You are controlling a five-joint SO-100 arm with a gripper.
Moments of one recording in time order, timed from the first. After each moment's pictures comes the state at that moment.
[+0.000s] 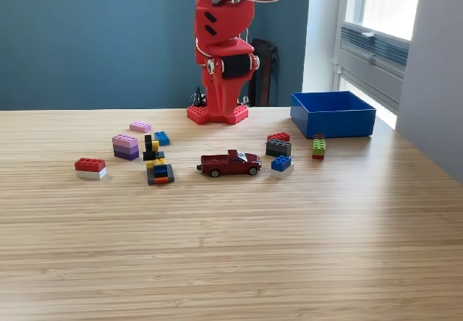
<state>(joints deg) -2.4 93.2 92.5 88.0 -10.9</state>
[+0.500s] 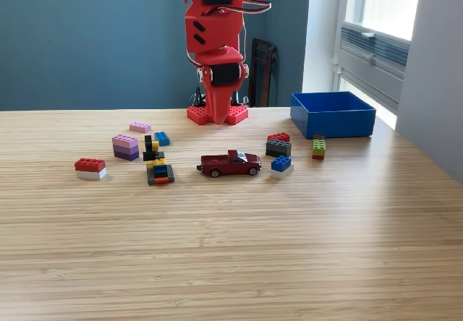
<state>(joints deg) 0.9 93.3 95.6 85.0 -11.7</state>
